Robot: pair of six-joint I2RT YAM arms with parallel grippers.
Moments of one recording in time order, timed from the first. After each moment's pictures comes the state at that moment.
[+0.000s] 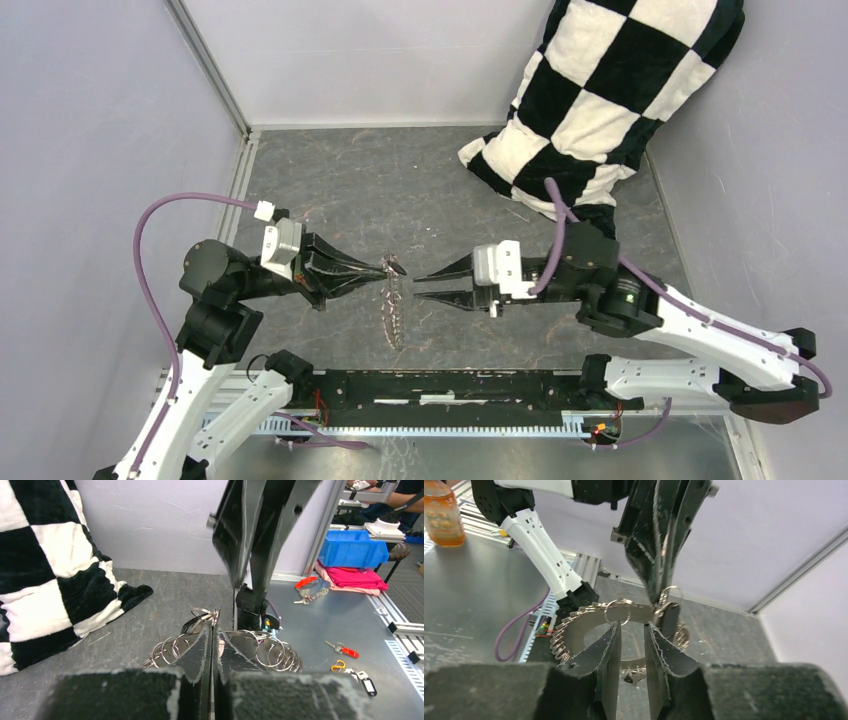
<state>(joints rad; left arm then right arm) -0.47 0.60 0.96 -0.09 0.99 -0.23 1.22 0.98 1.24 -0.19 -0.38 -0.34</state>
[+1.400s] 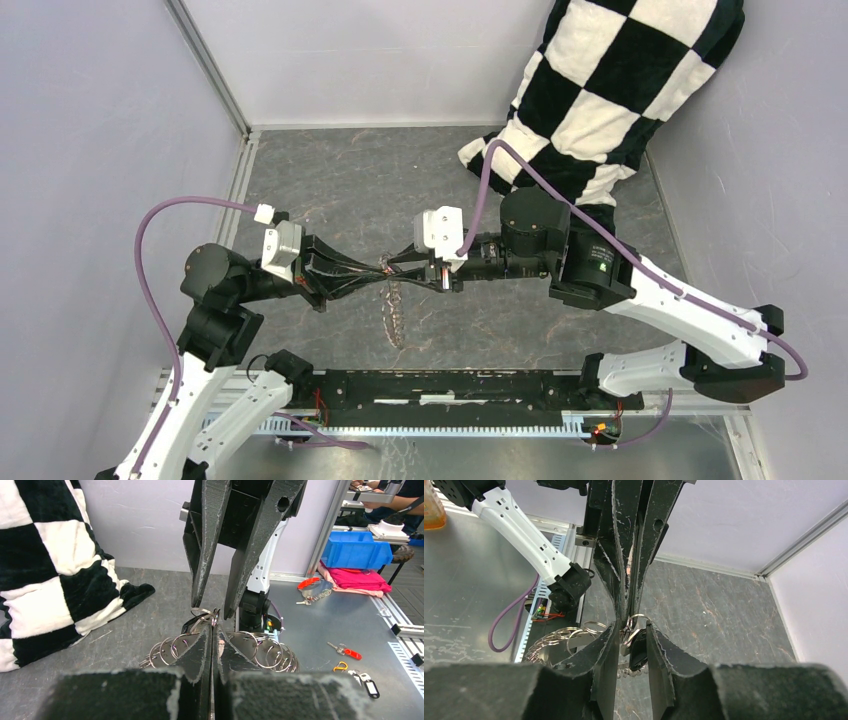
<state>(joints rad) -0.47 0.59 0.93 -0.07 0.97 -0.25 1.22 1.24 1.56 -0.45 -0.33 -0.32</state>
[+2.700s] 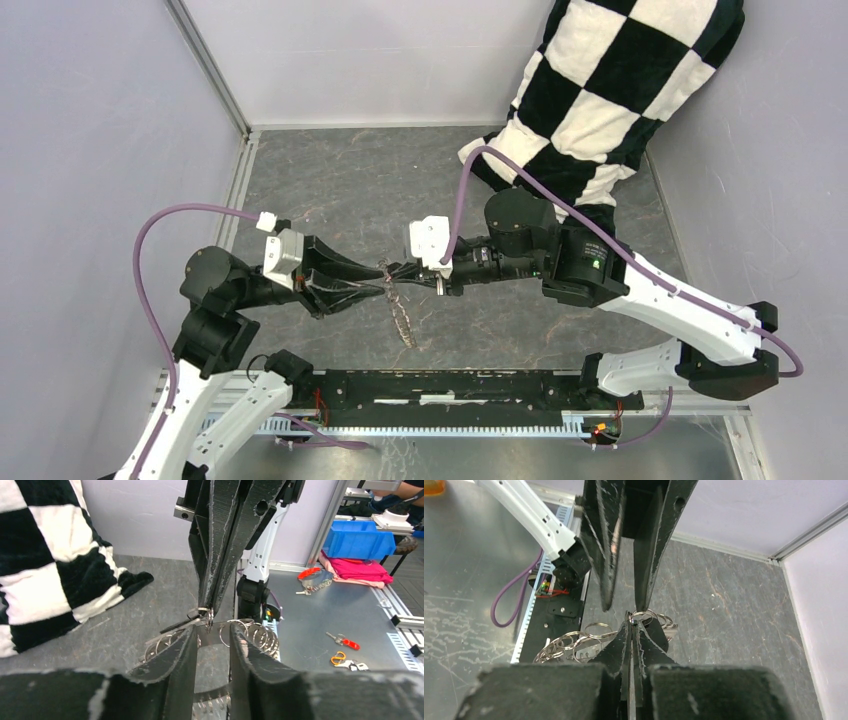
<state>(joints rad) -0.47 0.56 0.93 -0.16 0.97 -0.20 1.21 1.27 1.59 -0.55 -0.34 -0.36</state>
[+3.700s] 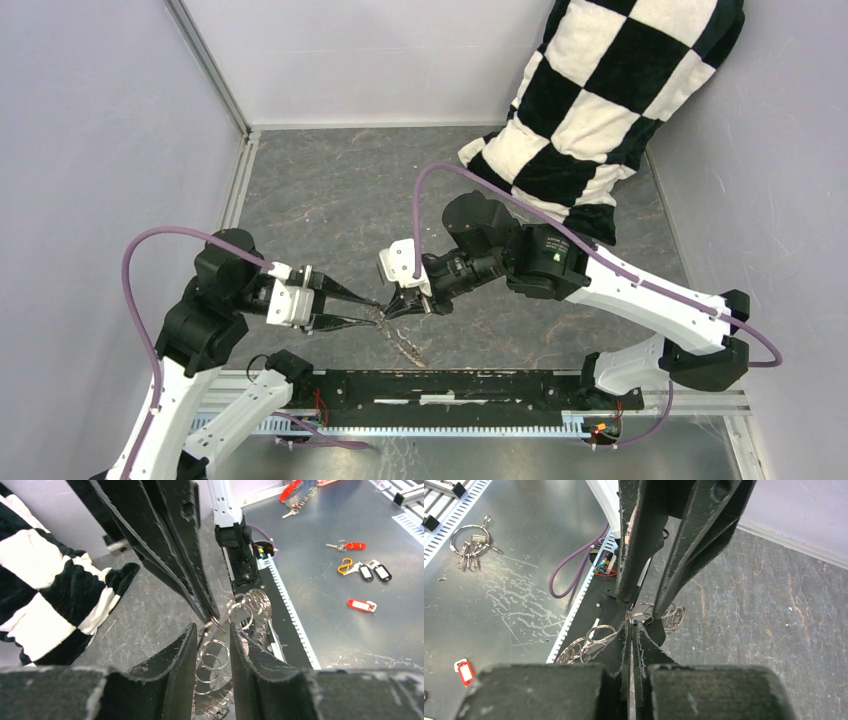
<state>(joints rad) -0.47 0.63 1.10 -0.73 1.21 0.55 1.21 1.38 1.60 -0.68 -0.60 -0.41</state>
